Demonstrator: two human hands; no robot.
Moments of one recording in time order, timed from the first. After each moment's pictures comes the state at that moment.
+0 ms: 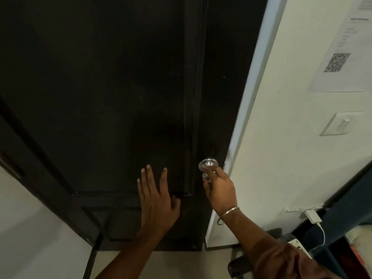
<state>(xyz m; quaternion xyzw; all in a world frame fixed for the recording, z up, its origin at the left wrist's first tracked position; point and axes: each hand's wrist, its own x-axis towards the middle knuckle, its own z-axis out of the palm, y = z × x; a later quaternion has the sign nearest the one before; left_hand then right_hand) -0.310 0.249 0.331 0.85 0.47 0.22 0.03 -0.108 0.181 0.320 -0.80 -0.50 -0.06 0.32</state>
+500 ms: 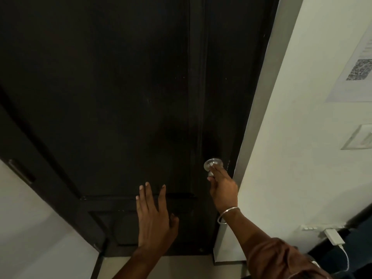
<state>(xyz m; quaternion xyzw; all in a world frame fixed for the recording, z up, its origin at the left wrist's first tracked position) -0.318 0.259 0.312 0.84 0.51 0.16 0.03 -0.080 0.234 0.312 -0.77 -0.47 -0.02 0.43</state>
